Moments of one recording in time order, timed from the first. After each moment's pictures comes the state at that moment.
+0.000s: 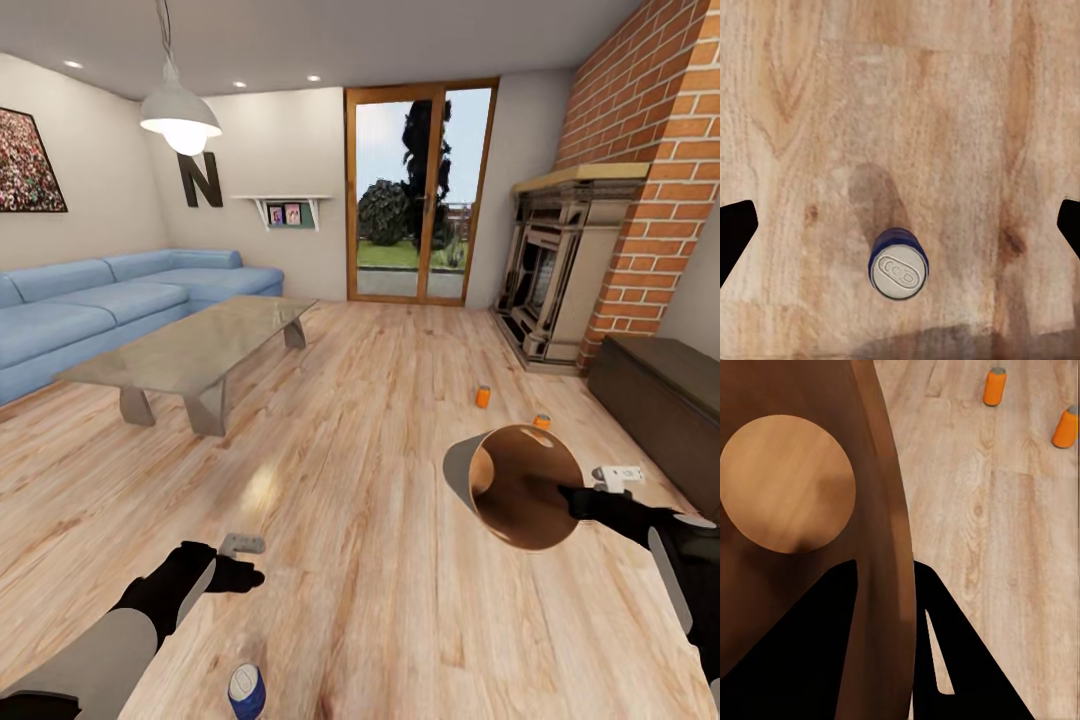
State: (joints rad) left arm -0.71 0.10 -0.12 -0.44 0.02 0.58 -0.19; right arm -0.48 -0.32 -0.29 -1.23 0.00 0.60 0.46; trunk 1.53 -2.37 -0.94
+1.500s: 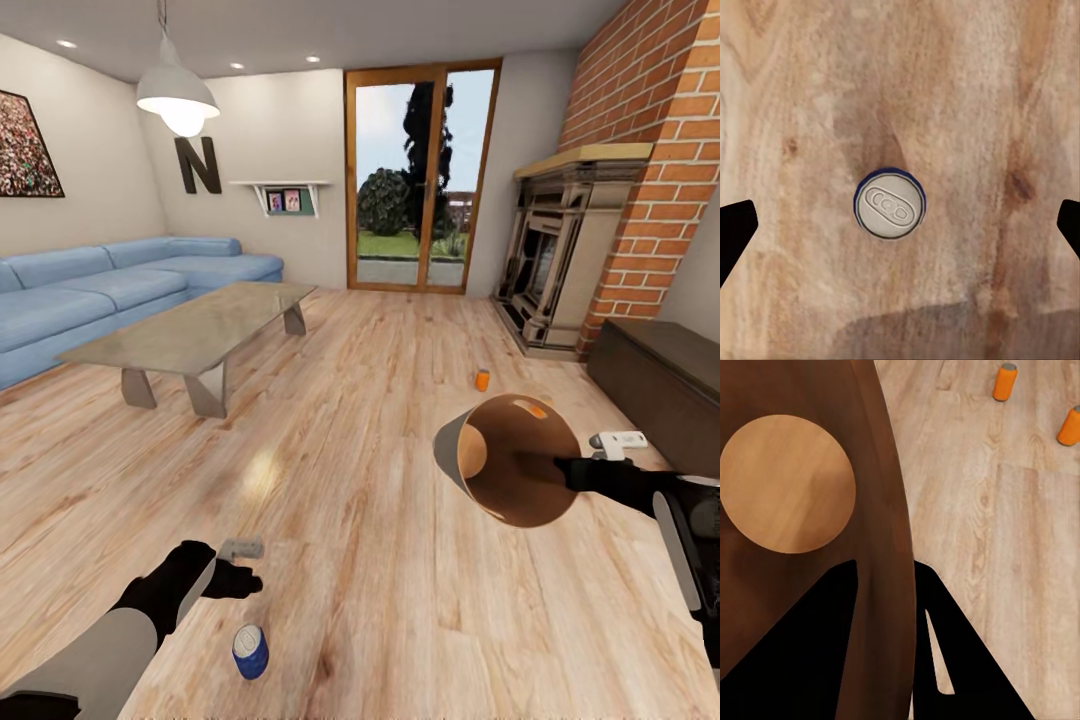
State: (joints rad) left arm -0.71 0.10 -0.12 -0.45 0.02 0.65 -0.19; right arm -0.50 -0.32 -0.24 -1.55 0.01 0.91 0.45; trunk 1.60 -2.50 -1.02
